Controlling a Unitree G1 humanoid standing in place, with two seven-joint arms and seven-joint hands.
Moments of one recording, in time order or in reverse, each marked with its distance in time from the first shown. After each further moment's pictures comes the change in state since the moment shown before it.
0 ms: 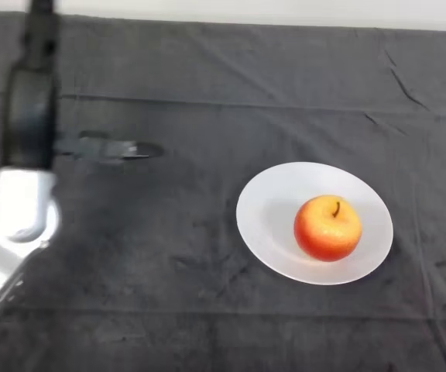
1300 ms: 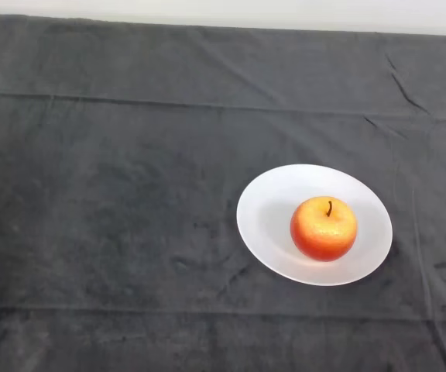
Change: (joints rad) left arm 0.237 -0.030 0.406 0.004 0.122 -0.021 0.135; right arm 0.002 0.003 0.000 -0.002 0.000 0.002 0.000
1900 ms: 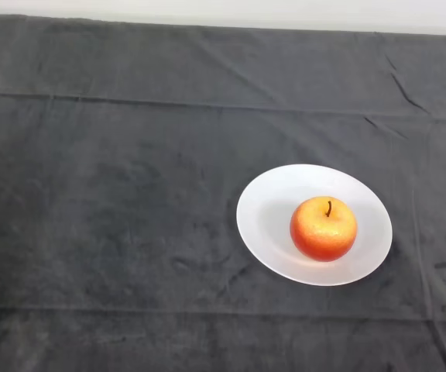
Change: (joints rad) left arm 0.000 -0.043 0.052 0.003 0.040 0.009 -0.055; right arm 0.000 0.000 0.000 0.000 0.000 0.000 0.000
